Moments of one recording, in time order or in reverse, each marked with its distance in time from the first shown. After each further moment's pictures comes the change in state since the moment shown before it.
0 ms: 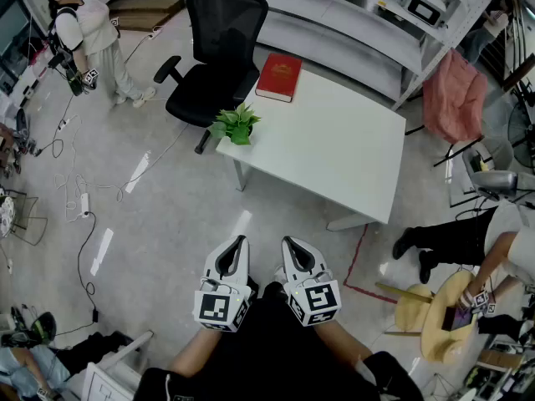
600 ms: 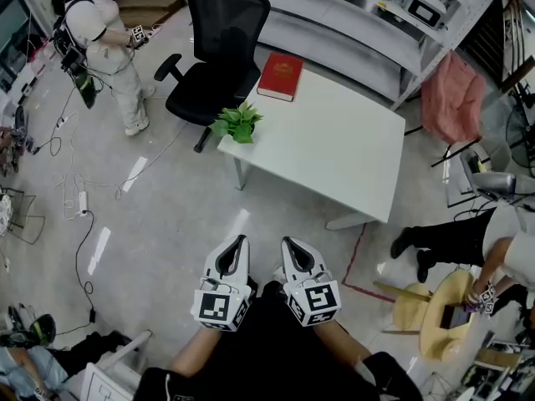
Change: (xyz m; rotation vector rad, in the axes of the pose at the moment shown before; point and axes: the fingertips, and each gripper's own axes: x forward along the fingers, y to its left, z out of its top) left arm -0.007 0.011 0.002 -0.010 -0.005 -0.012; right arm 0.004 0.014 0.001 0.009 -0.004 -0.005
